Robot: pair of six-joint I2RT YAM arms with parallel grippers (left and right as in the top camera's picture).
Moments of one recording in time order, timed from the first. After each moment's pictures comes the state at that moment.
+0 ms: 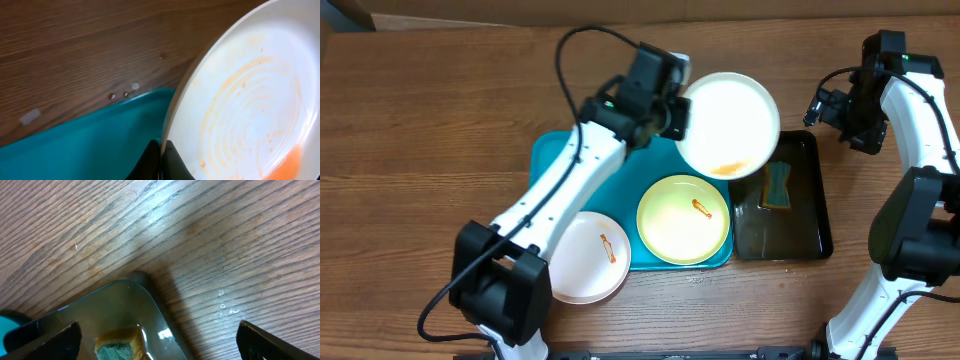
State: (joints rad) left arm -0.53 1.86 1.60 -0.62 0.11 -0.26; right arm -0.18 2.06 1.74 -1.11 -0.08 0.31
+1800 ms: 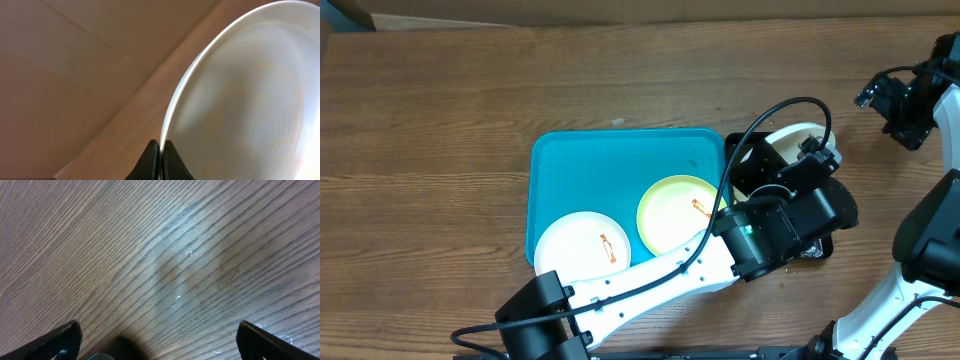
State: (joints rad) left arm -1.16 1.86 1.60 -0.42 -0.96 0.16; right arm -0.38 2.06 1.74 -0.92 -0.17 0.36
